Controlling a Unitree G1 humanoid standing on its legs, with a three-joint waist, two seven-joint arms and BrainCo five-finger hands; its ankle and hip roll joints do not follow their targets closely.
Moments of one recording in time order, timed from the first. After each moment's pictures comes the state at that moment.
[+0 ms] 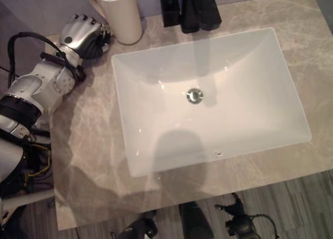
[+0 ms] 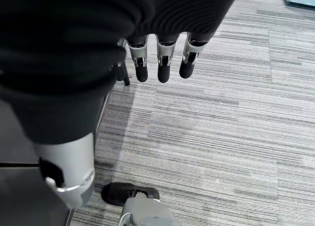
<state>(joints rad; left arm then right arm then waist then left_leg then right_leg) -1.29 0.86 -0.86 0.81 0.46 -0.23 0.43 -0.09 -0.33 0.28 1.15 0.03 -0.17 -0.26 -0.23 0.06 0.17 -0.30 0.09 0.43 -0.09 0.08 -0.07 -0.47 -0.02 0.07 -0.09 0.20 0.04</state>
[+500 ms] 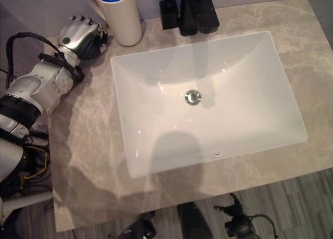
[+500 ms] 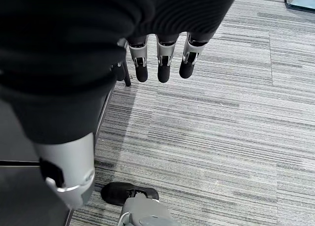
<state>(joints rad) -1.29 0.86 -0.87 0.80 0.45 -0.23 0.43 -0.09 -0.33 0.30 1.15 0.03 -0.17 -0.26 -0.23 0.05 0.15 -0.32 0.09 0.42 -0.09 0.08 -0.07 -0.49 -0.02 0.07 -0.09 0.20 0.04</state>
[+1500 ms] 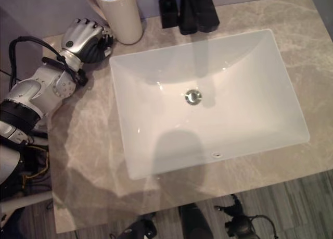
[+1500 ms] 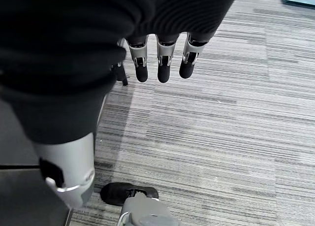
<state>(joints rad) -1.24 0.89 -0.84 0.69 0.43 -0.25 0.42 -0.08 -0.33 0.29 1.15 0.04 -0.18 -0.26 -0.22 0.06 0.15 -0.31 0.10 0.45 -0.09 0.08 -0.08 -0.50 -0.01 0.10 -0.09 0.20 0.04</state>
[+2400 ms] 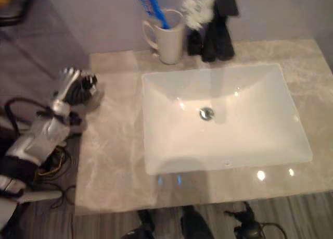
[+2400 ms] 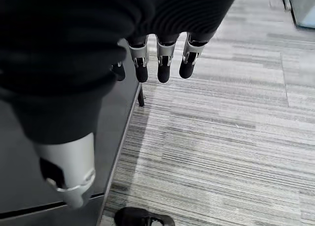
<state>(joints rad) -0.40 0.89 -0.21 0.27 0.39 -0.22 0.43 -0.06 -0.35 0.18 1.25 0.05 -0.13 -0.24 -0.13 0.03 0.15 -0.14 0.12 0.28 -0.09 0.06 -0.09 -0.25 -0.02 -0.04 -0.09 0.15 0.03</state>
